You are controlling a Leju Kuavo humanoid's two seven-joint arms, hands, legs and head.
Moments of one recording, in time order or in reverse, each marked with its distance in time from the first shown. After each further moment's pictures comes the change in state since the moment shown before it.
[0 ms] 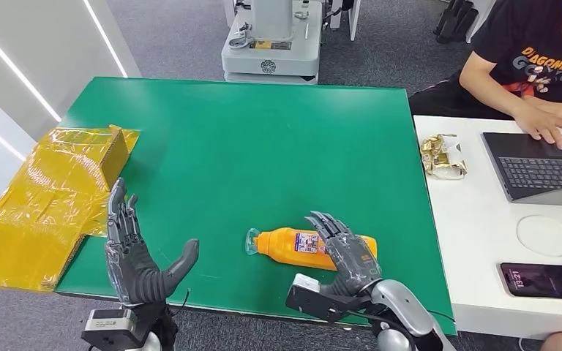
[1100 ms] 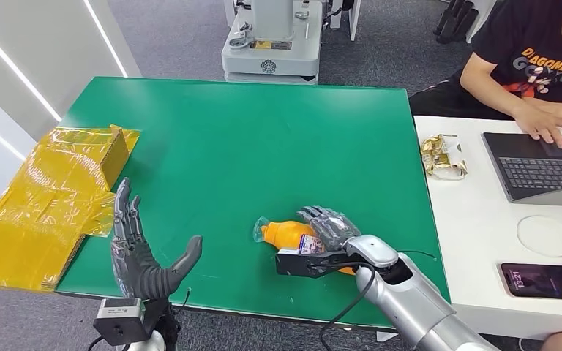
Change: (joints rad) left arm -0.001 -0.034 0.030 0.022 -0.048 0.016 0.041; right arm -0.386 0.107 0.187 0.586 -0.003 0.136 -0.017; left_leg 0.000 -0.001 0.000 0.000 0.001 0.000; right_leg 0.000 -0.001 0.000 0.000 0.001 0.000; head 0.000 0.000
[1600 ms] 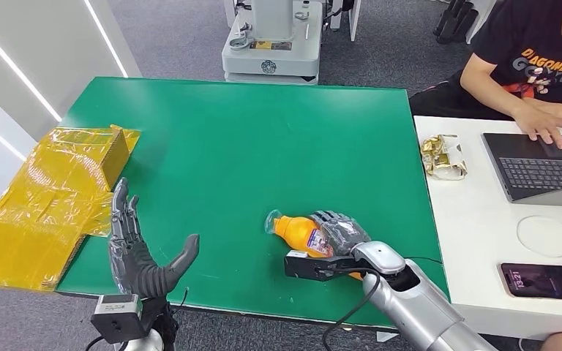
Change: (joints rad) left arm 0.001 -0.010 0.023 0.000 0.000 -0.024 0.009; right arm 0.037 -0.053 0.007 -0.043 -0.001 0.001 0.070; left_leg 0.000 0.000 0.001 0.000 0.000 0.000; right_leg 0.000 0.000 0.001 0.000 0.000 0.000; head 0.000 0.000
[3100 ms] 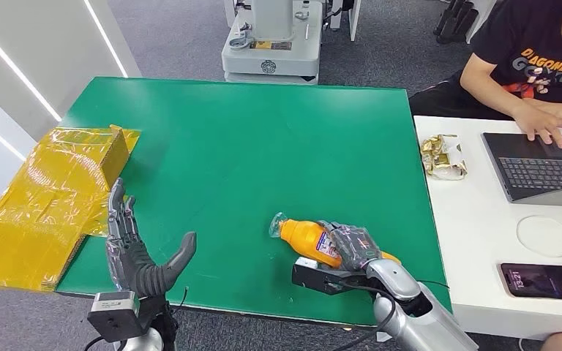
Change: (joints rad) left arm 0.001 -0.023 0.019 0.000 0.012 0.004 0.001; right arm 0.148 -0.068 -0.058 -0.189 0.002 -0.167 0.021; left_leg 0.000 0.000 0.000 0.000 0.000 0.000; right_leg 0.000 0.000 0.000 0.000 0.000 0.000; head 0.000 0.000
